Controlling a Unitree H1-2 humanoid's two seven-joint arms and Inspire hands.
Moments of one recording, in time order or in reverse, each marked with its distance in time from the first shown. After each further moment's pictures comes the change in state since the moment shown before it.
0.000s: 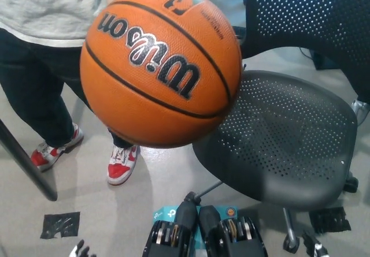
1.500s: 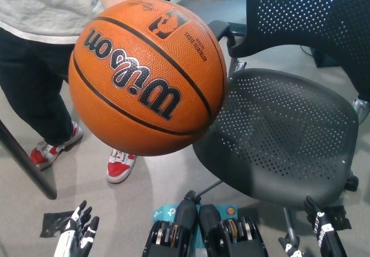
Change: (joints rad) left_arm -0.111 0.001 0.007 -0.052 0.013 0.056 0.000; right_arm -0.091 0.017 -0.040 -0.014 0.016 0.000 0.000
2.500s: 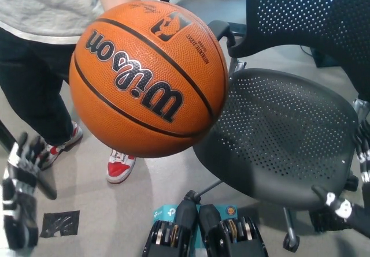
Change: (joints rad) left_arm -0.039 -0.002 0.108 -0.570 -0.200 0.084 -0.001; right_arm -0.064 -0.027 -0.062 -0.638 0.284 0.176 0.016
